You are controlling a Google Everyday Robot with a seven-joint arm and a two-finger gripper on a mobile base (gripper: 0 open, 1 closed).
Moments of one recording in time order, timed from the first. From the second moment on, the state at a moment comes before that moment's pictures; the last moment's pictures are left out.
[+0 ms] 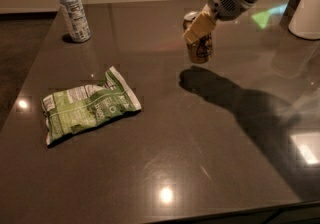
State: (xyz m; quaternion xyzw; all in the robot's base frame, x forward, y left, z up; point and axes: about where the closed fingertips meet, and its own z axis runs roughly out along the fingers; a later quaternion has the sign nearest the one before) arm 0.634 -0.097 0.960 -0.48 0.81 0.11 0.31
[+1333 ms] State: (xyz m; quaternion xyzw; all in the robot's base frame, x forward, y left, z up) arm 0.574 -0.127 0.915 -0.60 0.80 -0.01 0.09
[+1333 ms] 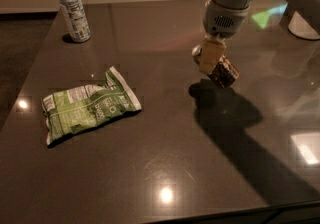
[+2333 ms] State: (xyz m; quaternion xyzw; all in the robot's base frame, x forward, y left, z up) arm 0.552 -0.120 0.887 -0.67 0.75 -0.02 0.01
